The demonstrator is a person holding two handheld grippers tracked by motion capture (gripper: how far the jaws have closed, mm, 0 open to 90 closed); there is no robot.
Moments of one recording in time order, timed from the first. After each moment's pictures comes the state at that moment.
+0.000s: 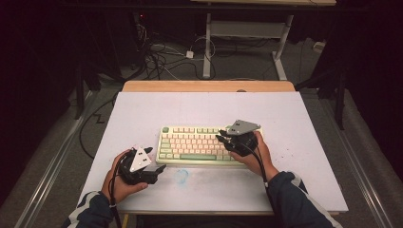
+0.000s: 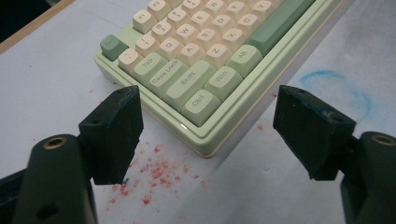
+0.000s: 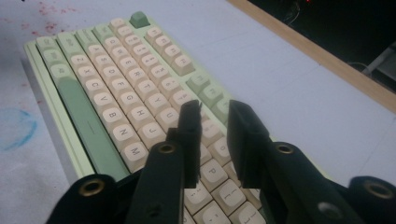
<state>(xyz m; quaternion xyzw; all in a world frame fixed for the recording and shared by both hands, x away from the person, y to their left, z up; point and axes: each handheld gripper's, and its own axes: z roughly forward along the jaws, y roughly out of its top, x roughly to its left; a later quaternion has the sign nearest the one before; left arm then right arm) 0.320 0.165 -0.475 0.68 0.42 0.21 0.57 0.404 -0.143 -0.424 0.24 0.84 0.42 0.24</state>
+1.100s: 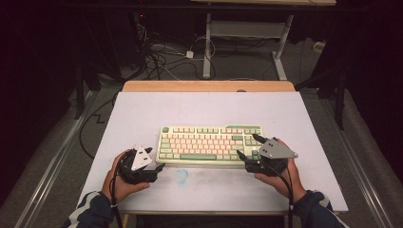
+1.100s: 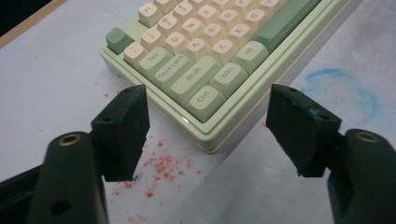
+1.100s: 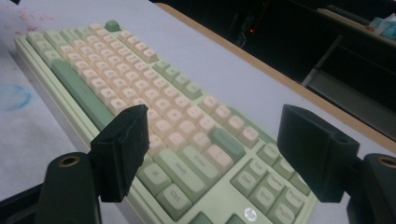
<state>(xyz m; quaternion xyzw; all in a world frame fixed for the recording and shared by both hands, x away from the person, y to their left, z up) 0.321 0.164 -0.473 0.68 0.43 0.22 0.55 0.338 -0.208 -0.423 0.26 0.79 0.44 0.33</state>
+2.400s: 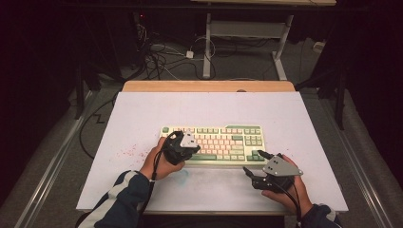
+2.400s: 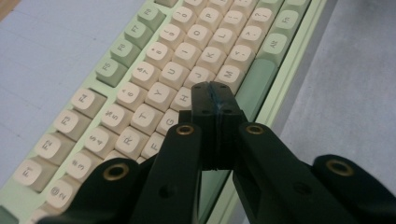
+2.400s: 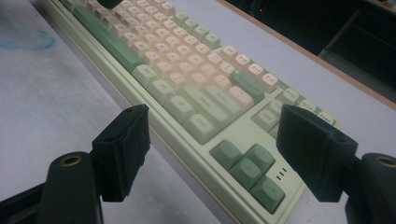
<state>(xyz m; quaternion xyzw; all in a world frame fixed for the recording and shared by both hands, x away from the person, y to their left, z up) 0.369 0.054 -0.449 0.76 0.37 0.12 0.52 0.308 -0.226 -0.450 0.26 0.81 0.41 0.32</state>
